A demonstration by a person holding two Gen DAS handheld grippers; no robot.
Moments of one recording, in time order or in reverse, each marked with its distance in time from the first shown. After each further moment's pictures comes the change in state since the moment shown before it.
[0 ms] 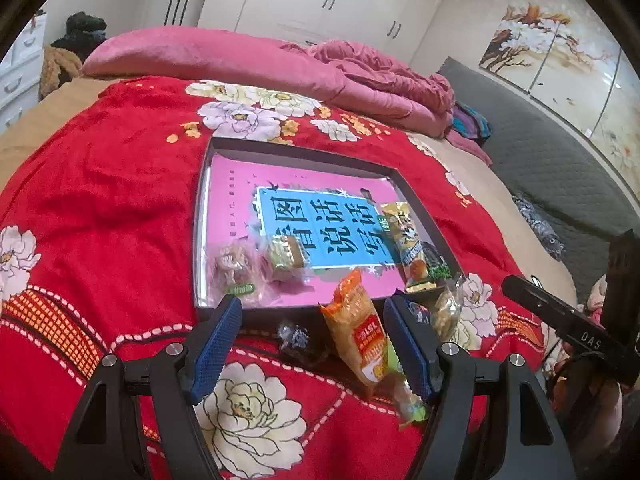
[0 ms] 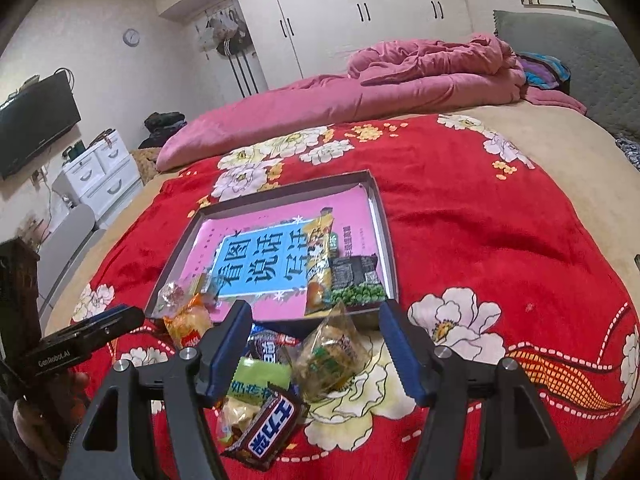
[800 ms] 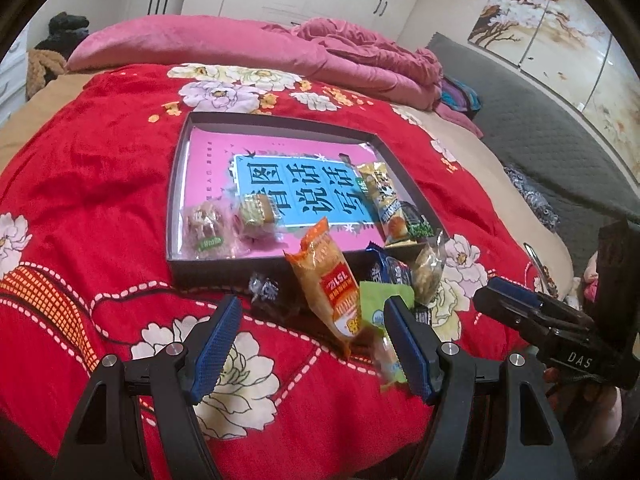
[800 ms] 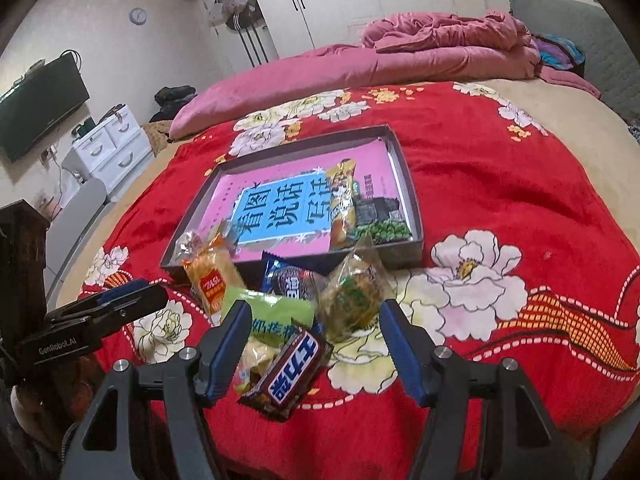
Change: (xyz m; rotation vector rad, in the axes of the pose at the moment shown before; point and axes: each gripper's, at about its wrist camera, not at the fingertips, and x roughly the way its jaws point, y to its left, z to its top) left arm -0.004 -0.022 -0.023 0.051 0.079 -0.016; right arm -0.003 0.012 -0.034 -0.010 0.109 0.047
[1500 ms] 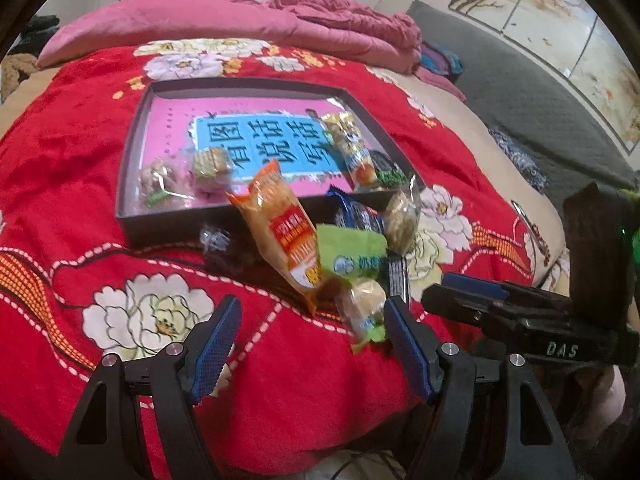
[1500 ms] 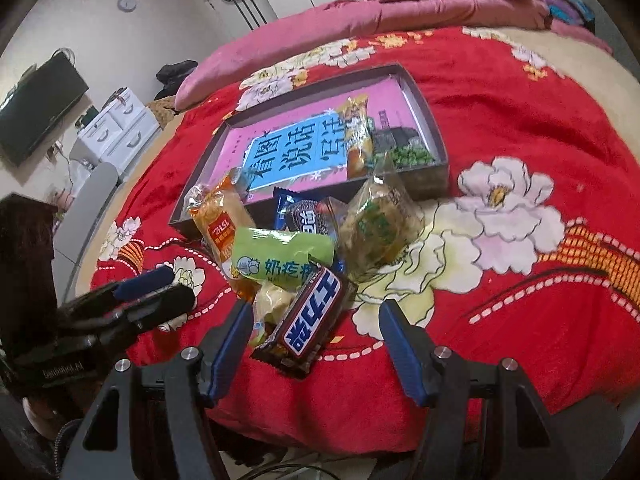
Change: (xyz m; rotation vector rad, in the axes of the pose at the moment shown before) left arm 0.017 -0.026 -0.023 0.068 0.117 -0.040; right arm 0.024 -0.006 -0.024 0.097 0.167 0.109
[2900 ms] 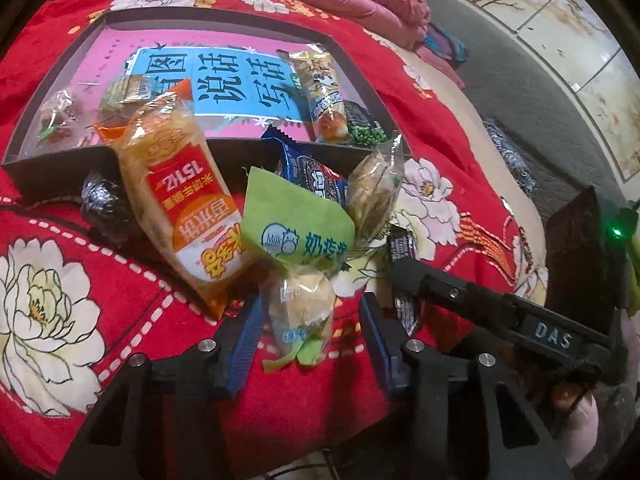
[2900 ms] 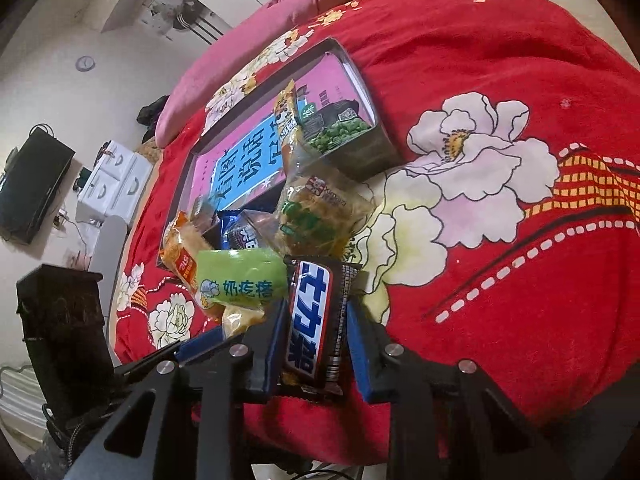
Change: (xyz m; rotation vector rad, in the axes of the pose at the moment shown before) left arm 0.071 -0.032 0.003 -0.127 0.128 -0.104; right arm 0.019 -0.055 0.007 0.227 0.005 0.090
